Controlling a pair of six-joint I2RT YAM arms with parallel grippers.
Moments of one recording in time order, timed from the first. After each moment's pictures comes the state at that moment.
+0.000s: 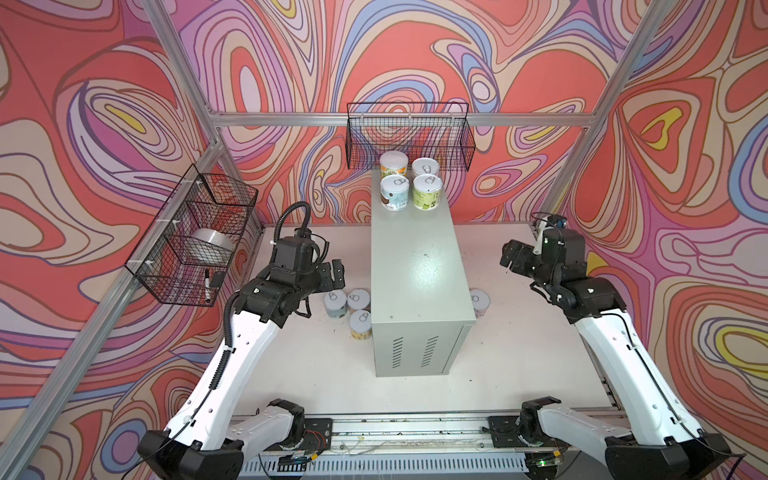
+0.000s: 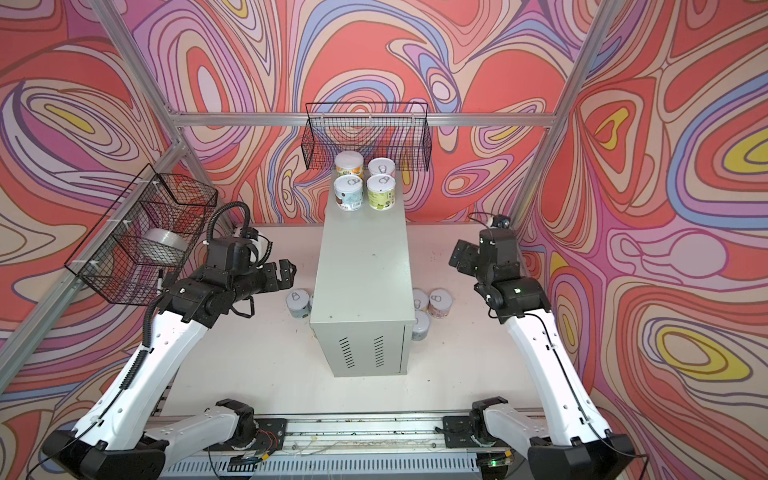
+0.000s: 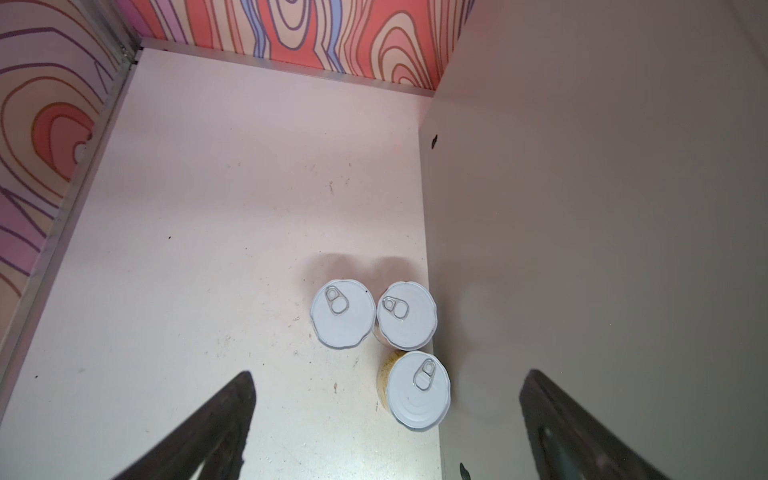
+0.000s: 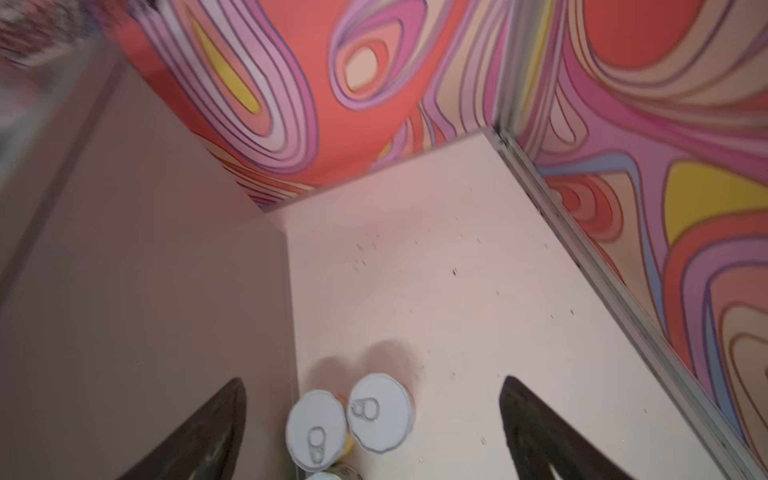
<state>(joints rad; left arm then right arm) -0.31 1.13 1.28 -0.86 -0.12 -0.40 0.12 1.11 1.21 -0.71 0.18 0.42</state>
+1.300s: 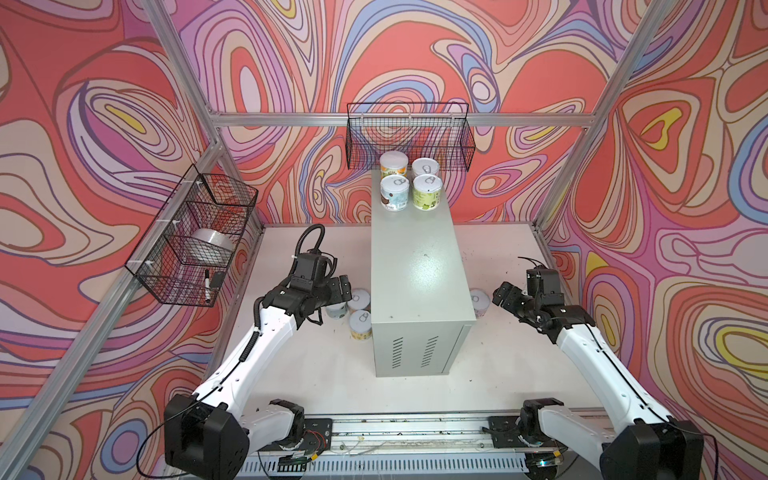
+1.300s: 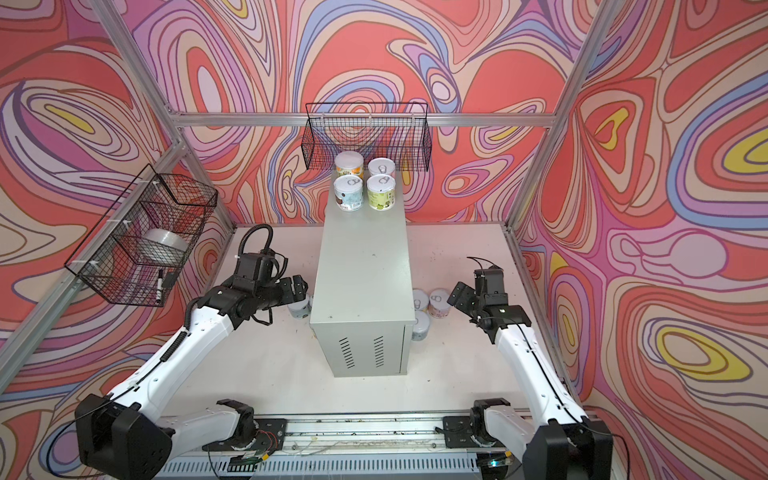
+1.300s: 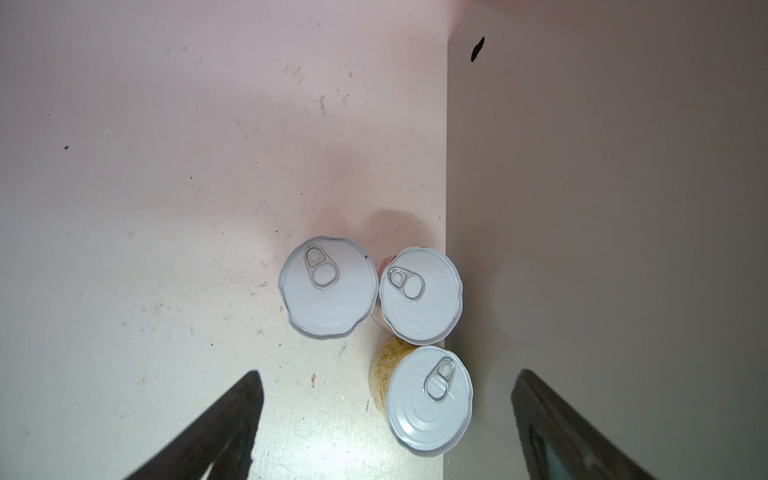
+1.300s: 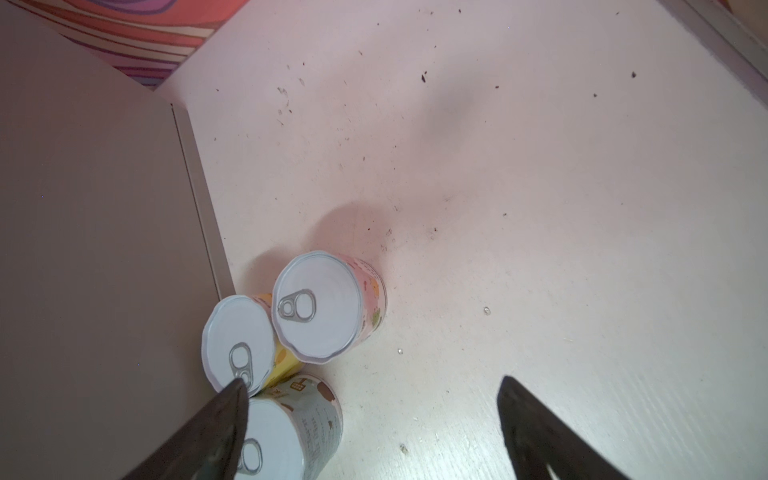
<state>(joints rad) -0.29 1.21 1.02 -0.65 -0.02 -0.48 0.04 1.10 0.81 -0.60 0.01 0.57</state>
